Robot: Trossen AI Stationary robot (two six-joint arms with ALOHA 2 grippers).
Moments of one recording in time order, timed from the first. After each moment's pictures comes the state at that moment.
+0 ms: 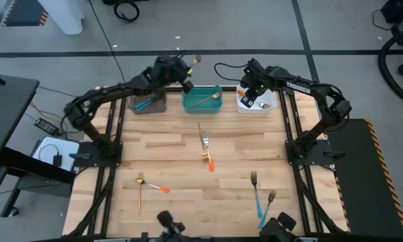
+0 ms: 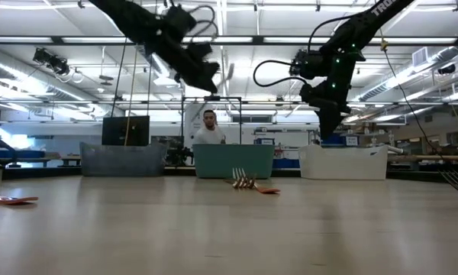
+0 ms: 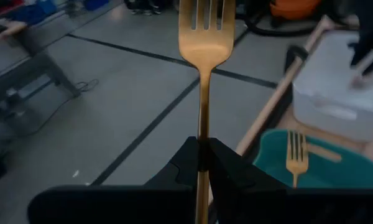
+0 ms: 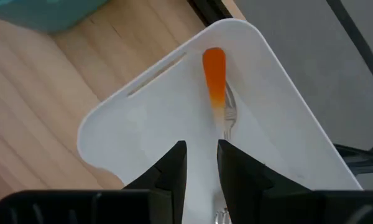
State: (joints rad) left arm 0.62 1.65 1.24 0.04 -0.15 0.22; right arm -0.83 1.56 1.16 -0.78 0.05 -0.19
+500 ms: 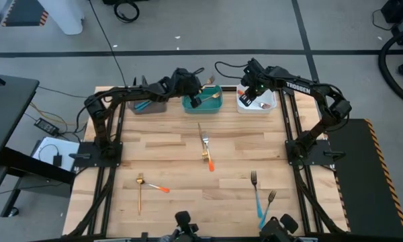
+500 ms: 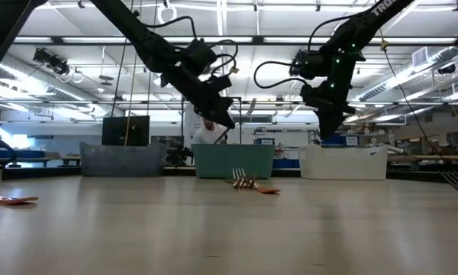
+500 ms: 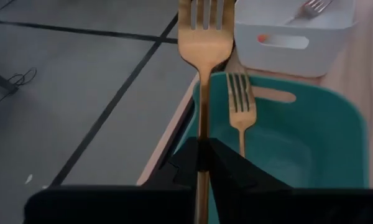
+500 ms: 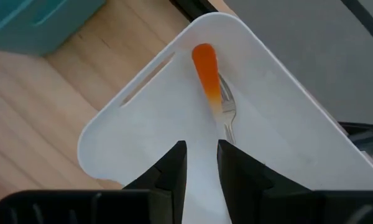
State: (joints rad) left arm 0.58 1.87 1.24 0.10 -0.04 0.28; right arm -0.83 1.56 1.16 -0.78 0.06 -0.04
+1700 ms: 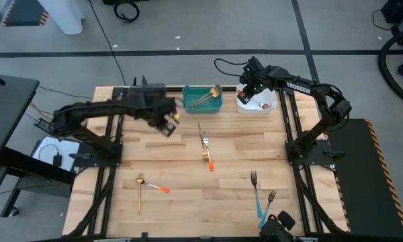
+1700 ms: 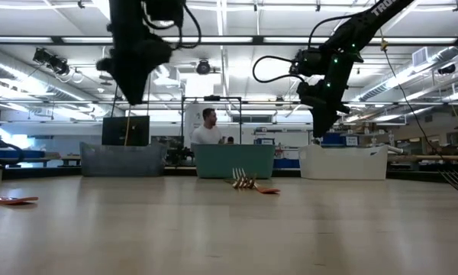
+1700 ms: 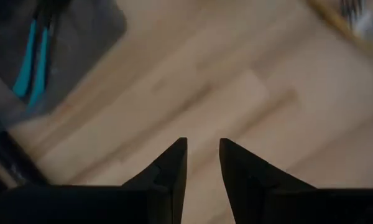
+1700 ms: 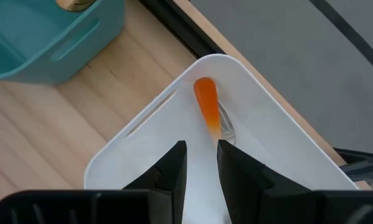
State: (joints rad) left arm 0.23 1.46 1.24 -1.16 -0.21 -0.65; right arm -0.83 1.56 1.16 -0.70 0.05 -0.06
